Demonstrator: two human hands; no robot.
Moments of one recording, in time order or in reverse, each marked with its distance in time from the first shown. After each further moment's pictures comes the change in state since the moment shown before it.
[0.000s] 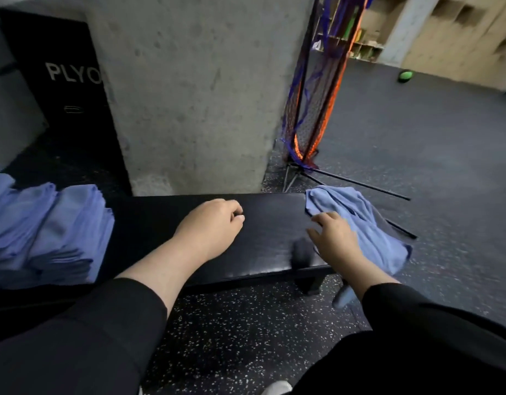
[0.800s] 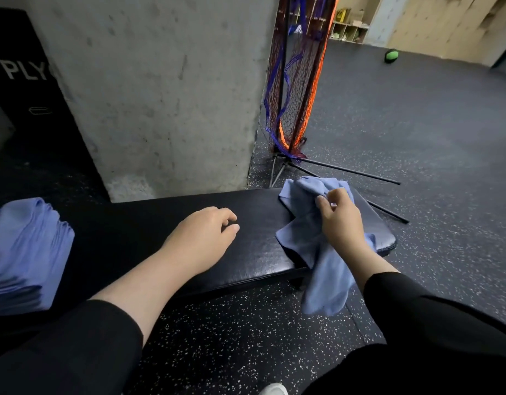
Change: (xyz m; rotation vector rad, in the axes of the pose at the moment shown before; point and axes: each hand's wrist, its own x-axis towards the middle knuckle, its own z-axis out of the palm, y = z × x) left_hand 0.022 0.018 0.033 -0.012 -0.063 0.042; right_hand 0.034 0.039 -0.013 0.490 0.254 0.183
